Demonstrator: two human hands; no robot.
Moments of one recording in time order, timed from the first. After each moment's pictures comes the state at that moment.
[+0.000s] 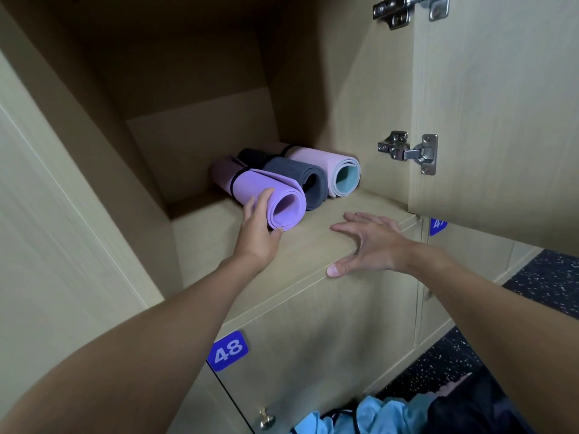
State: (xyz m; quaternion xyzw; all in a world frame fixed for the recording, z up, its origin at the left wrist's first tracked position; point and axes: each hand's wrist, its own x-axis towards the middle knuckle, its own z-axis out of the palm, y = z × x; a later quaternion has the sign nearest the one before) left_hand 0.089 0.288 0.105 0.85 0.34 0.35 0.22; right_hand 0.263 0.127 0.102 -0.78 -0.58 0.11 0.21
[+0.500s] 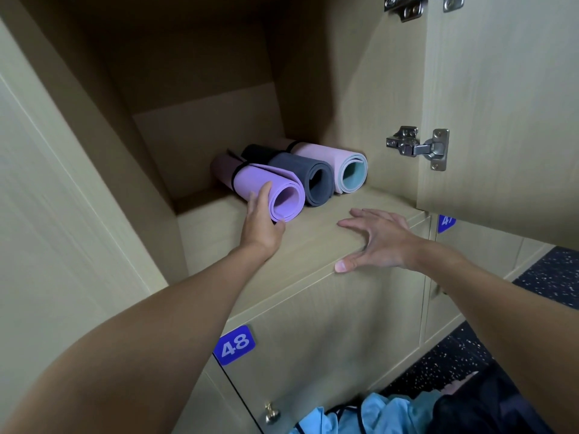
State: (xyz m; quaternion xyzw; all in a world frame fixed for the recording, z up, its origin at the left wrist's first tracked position) left_hand 0.093 0.297 0.107 0.83 0.39 0.34 0.22; right_hand 0.264 0.127 0.100 -0.78 -0.57 0.11 0.23
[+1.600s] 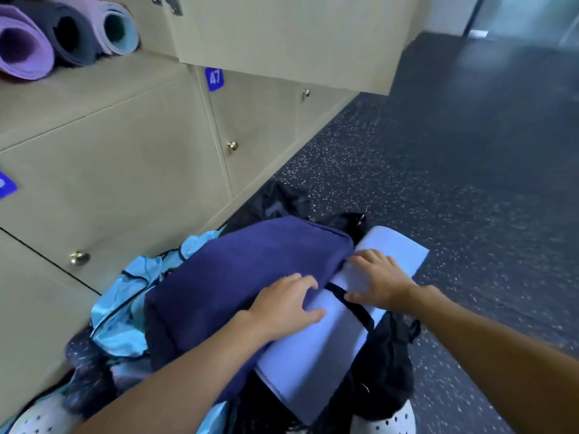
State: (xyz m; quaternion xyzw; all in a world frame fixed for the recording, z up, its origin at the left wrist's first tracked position) left_hand 0.063 -0.167 -0.094 0.96 0.07 -0.12 0.25; right_hand 0.213 -0.353 -0.120 -0.92 -0.37 0.15 0.04
